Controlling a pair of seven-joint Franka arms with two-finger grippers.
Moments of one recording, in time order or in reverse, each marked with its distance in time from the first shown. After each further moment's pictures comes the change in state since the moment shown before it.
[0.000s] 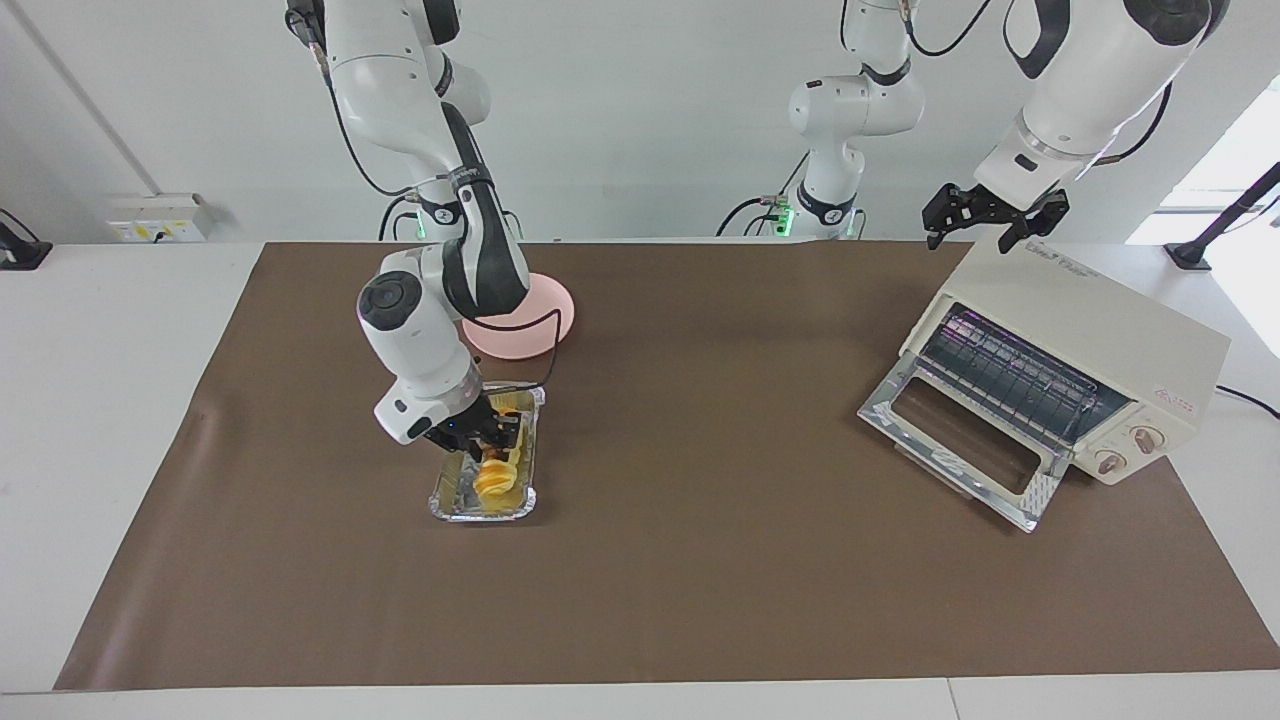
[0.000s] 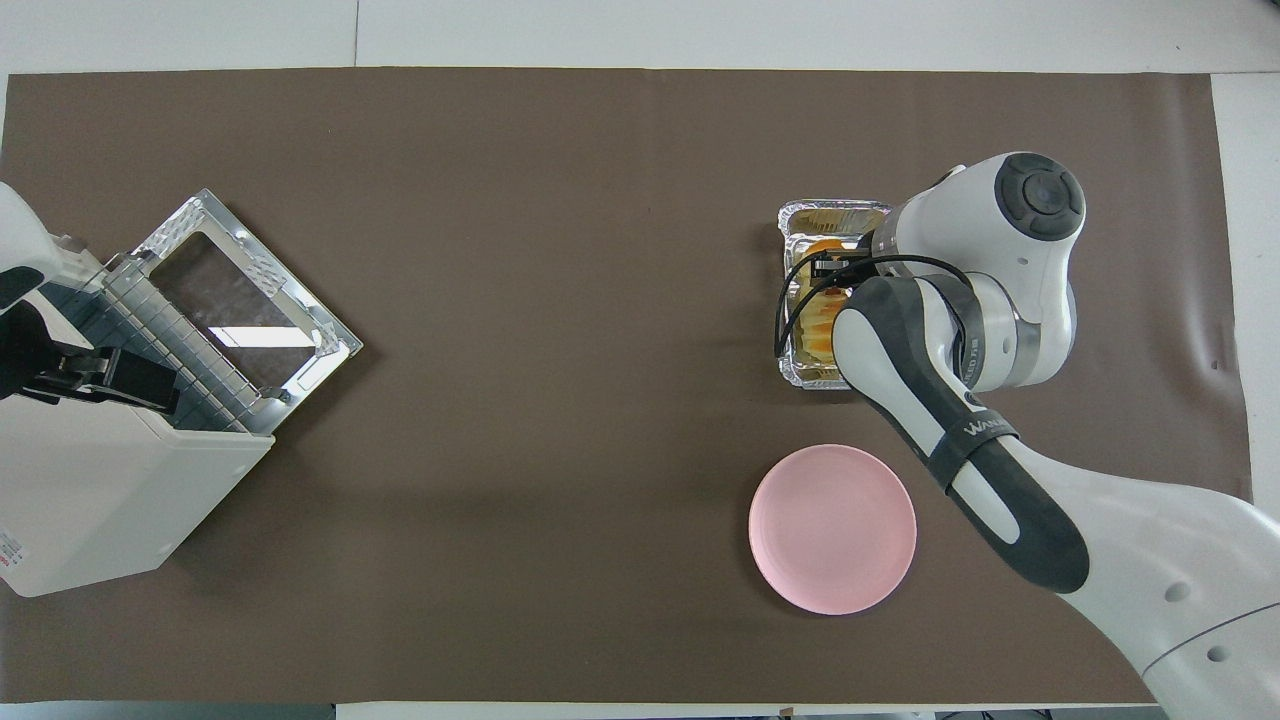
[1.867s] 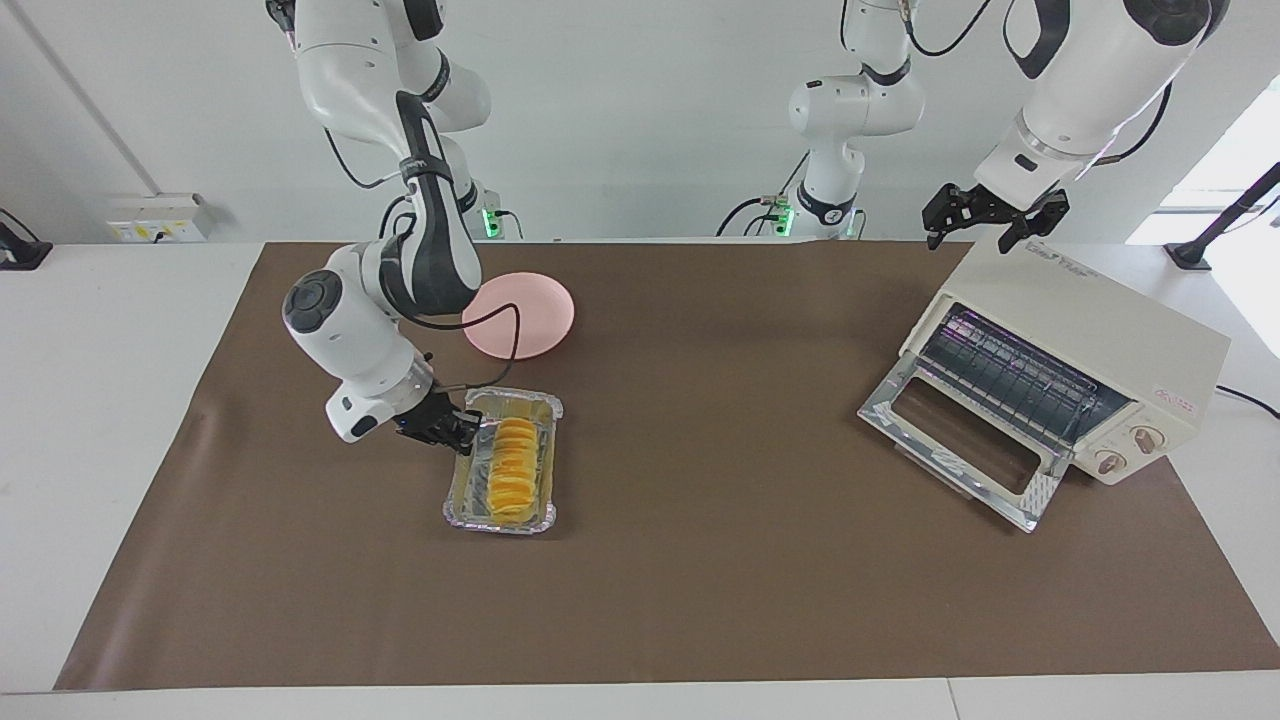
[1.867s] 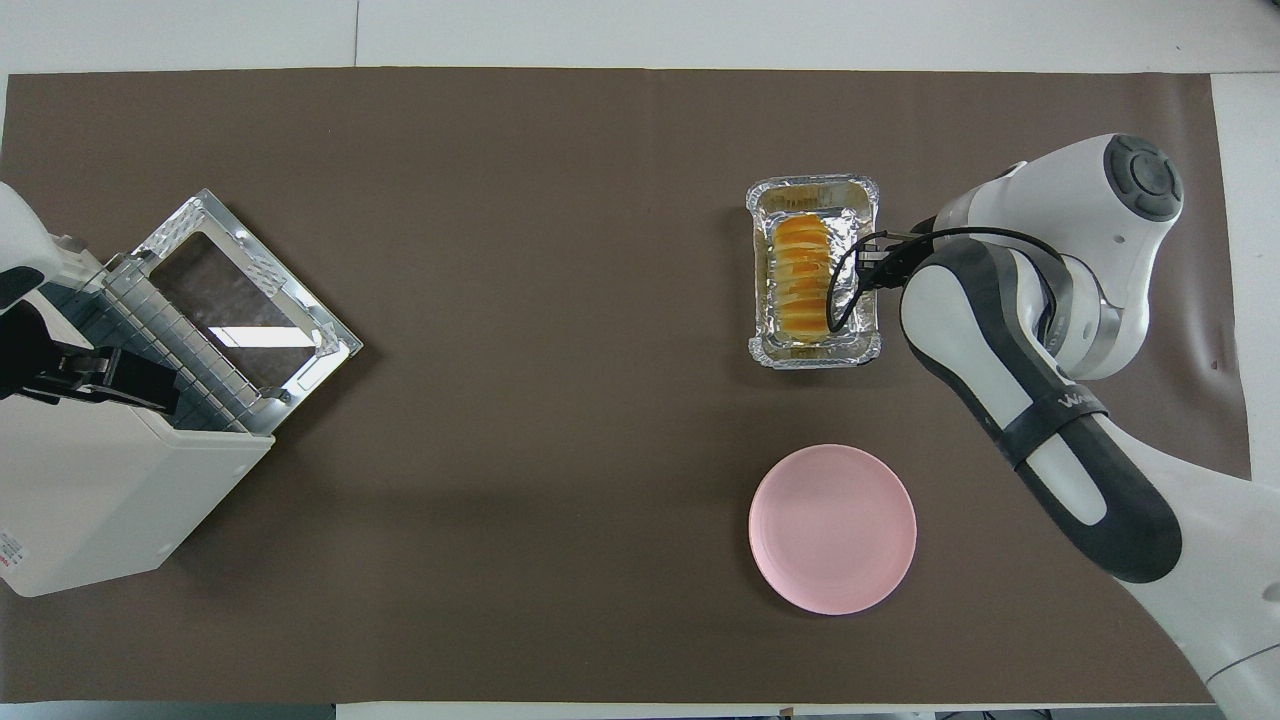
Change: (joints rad) left arm 0.000 0.000 0.000 0.000 0.000 0.000 0.000; right arm -0.076 -0.031 0.030 0.007 0.136 -0.068 -0.064
